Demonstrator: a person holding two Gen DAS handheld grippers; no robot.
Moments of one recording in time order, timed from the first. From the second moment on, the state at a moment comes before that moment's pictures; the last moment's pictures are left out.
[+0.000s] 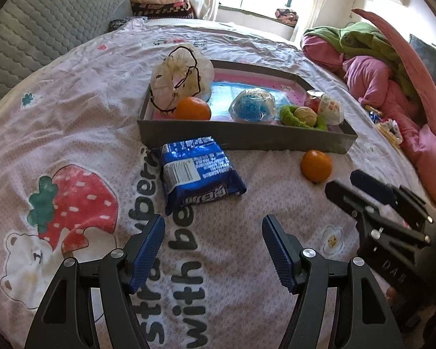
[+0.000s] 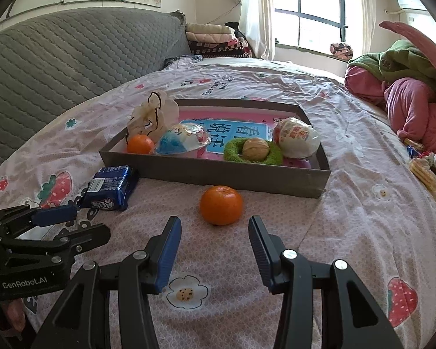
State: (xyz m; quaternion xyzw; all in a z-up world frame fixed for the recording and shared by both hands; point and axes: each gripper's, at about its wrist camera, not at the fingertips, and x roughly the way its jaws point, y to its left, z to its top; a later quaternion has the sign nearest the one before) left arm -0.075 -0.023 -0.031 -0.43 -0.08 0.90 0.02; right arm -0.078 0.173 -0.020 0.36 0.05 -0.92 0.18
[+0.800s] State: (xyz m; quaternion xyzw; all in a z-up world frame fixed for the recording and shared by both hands) left arm -0.124 -0.040 -0.036 -0.44 -0.15 0.88 -0.05; right arm -0.111 0.159 -0.034 0.38 0.05 -0.91 0.18
